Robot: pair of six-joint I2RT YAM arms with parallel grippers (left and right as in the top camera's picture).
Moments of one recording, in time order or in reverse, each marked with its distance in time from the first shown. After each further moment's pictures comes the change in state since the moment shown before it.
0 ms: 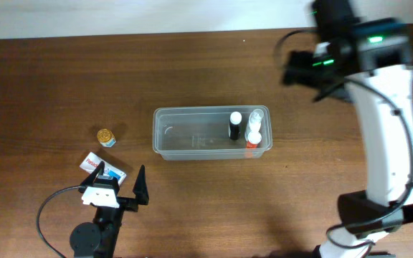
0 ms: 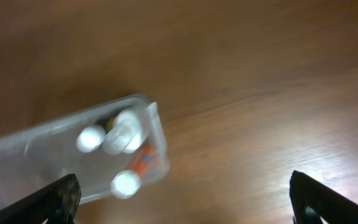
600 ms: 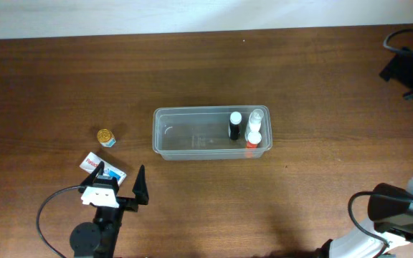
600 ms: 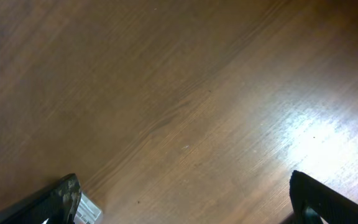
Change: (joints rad) left arm 0.000 0.000 0.003 -0.007 0.001 -0.017; right arm -0.499 0.000 0.007 0.000 0.007 -0.085
